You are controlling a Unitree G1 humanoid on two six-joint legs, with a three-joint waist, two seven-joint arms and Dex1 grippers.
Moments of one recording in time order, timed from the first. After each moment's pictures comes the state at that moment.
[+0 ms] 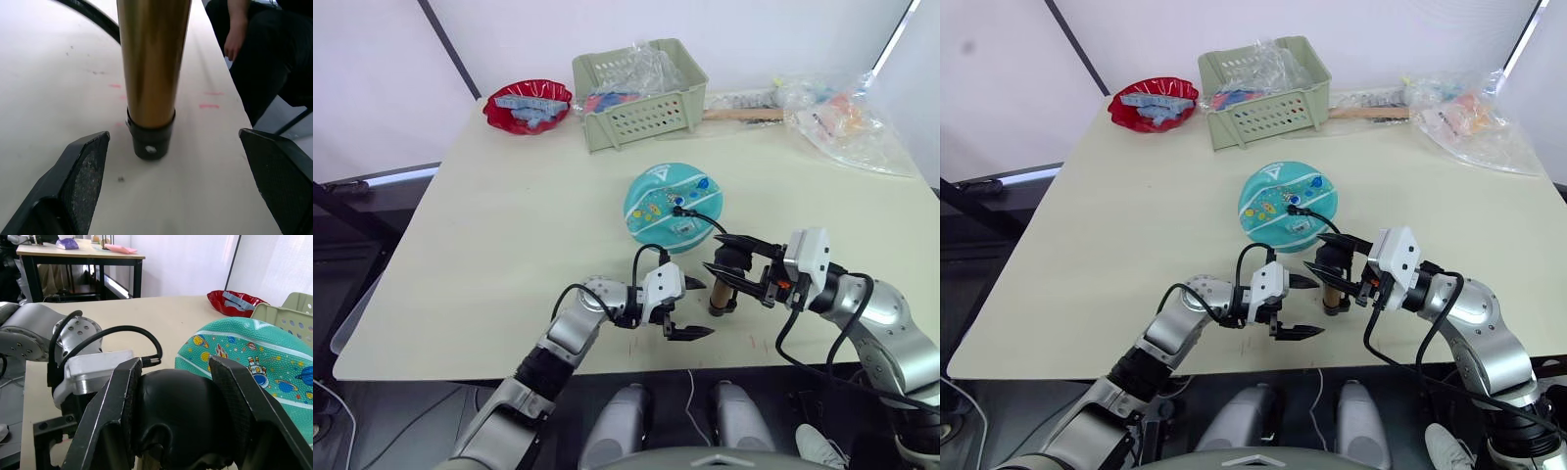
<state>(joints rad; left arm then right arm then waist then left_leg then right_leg) -0.37 0.35 -0.44 0.13 -0.14 0.11 -1.06 -0.10 -0.54 0.05 -0.49 0.45 0.22 0.83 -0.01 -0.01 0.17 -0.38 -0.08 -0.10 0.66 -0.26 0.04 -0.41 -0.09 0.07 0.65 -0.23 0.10</state>
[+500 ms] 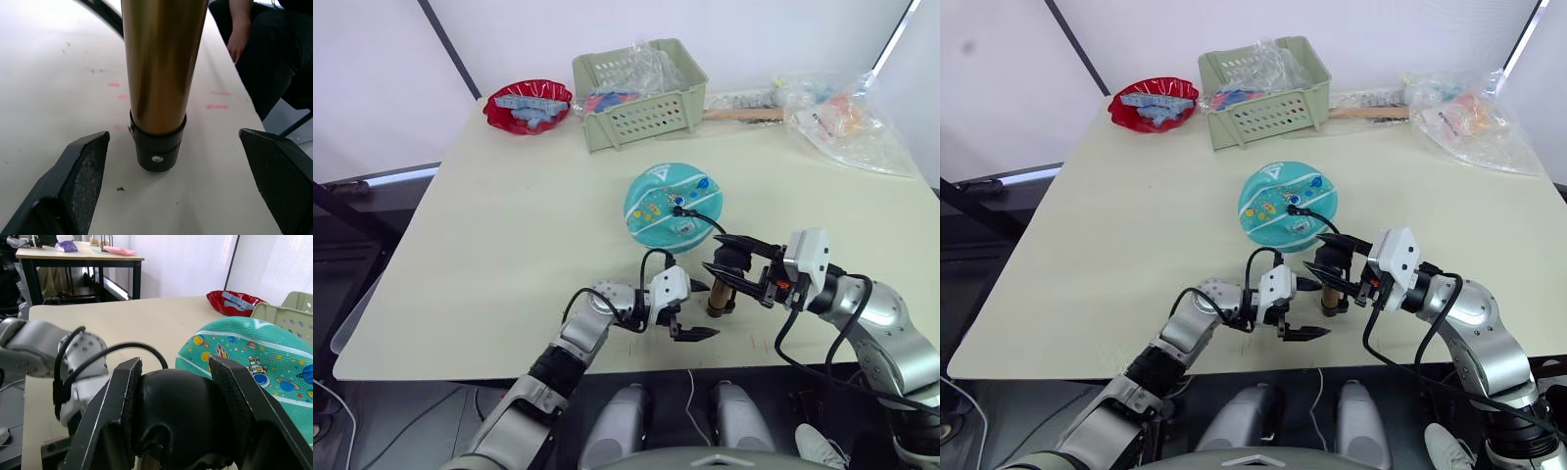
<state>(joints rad) -0.39 0.26 -0.44 0.30 -0.10 0.03 -1.05 -0.09 -0.53 0.05 -0.49 0.46 0.23 0.82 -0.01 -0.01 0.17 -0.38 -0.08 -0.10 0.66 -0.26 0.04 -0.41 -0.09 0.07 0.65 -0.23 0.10</state>
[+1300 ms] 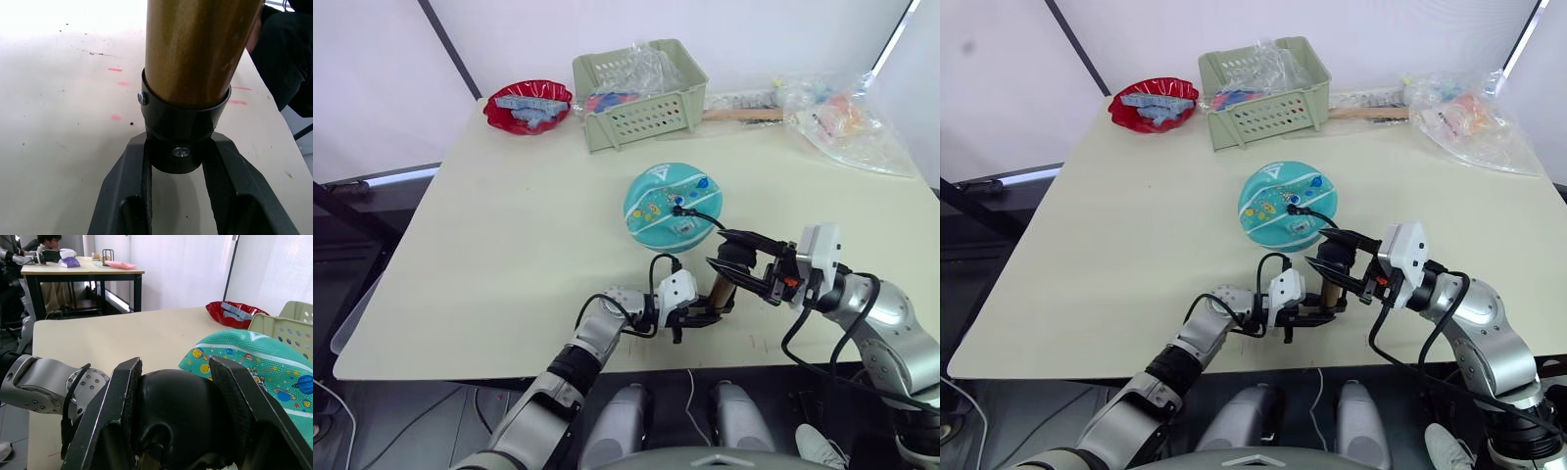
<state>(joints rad) -0.42 0.17 -0.42 0.45 -0.05 -0.05 -1.03 -0.09 -0.54 0.02 -0.50 0.52 0.23 0.83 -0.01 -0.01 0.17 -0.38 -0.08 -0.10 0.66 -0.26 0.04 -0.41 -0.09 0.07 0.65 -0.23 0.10</state>
